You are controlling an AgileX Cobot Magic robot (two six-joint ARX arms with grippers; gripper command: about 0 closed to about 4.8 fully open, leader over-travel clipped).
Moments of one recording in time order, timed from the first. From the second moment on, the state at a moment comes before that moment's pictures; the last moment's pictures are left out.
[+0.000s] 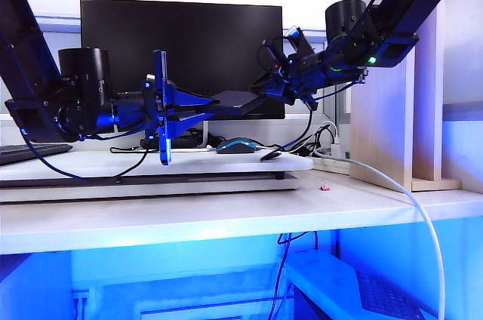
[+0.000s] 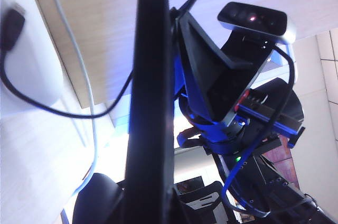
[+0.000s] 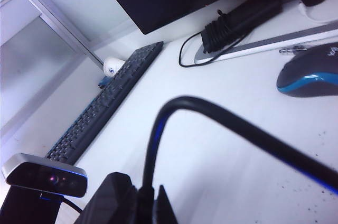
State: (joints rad) left arm -0.22 2.29 1.35 1.14 0.99 -1.35; right arm 0.26 2.27 1.77 0.41 -0.65 0.54
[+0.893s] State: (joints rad) left arm -0.21 2.29 1.37 1.13 1.09 -1.46; right arm 0.28 2.33 1.89 0.36 -0.61 0.59
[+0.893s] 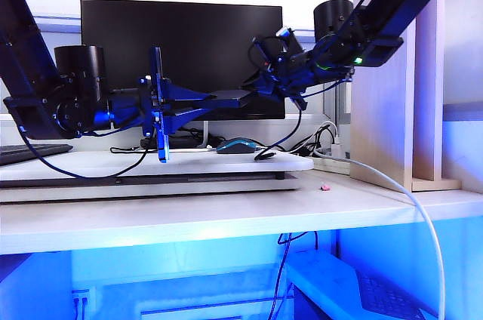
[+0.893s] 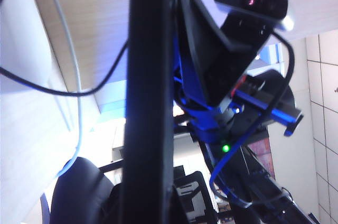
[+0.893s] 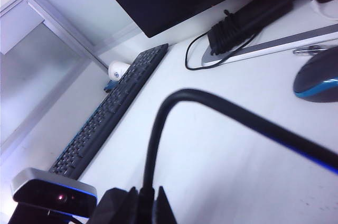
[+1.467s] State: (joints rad) left arm -0.22 2.29 1.35 1.12 1.33 -1.48; right arm 0.24 2.37 2.00 0.35 -0.43 0.57
